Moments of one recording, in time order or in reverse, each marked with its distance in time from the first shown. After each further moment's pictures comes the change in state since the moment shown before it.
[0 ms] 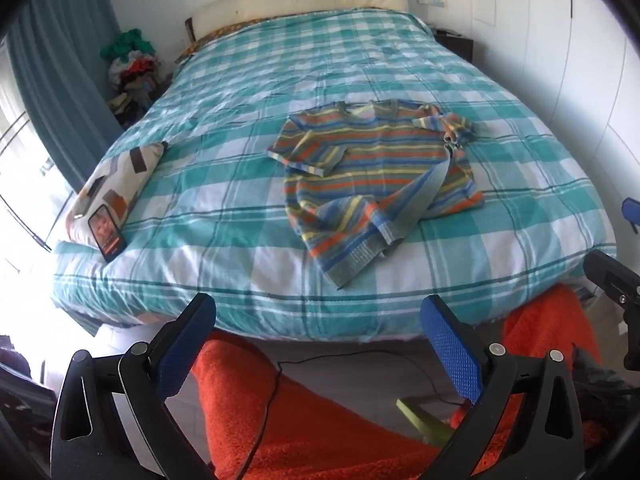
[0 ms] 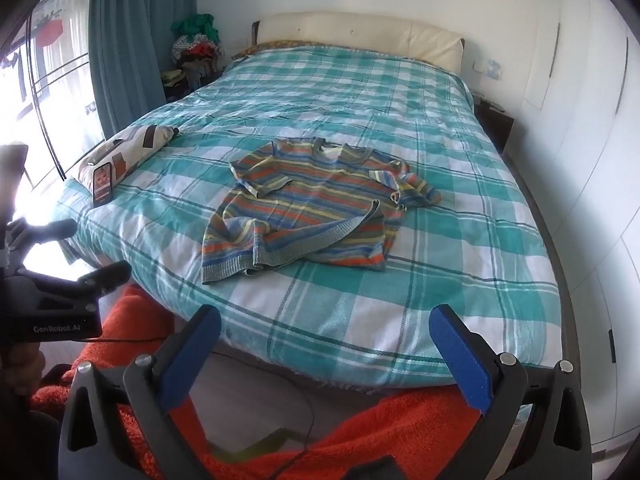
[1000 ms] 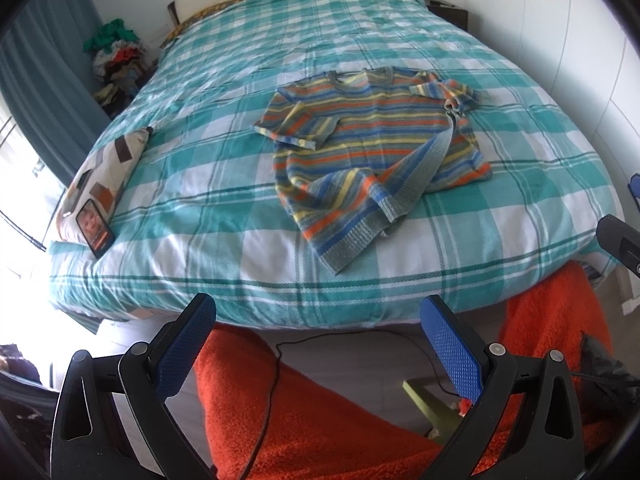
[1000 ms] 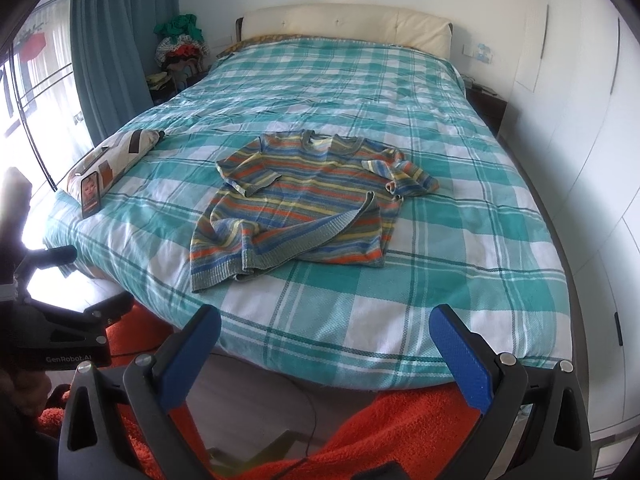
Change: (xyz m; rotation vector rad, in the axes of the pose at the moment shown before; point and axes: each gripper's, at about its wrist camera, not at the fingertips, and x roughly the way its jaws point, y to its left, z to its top) left arm 0.036 -0.011 0.003 0.052 0.098 0.000; right arm 0.026 -0.013 0.007 0.058 0.030 -0.001
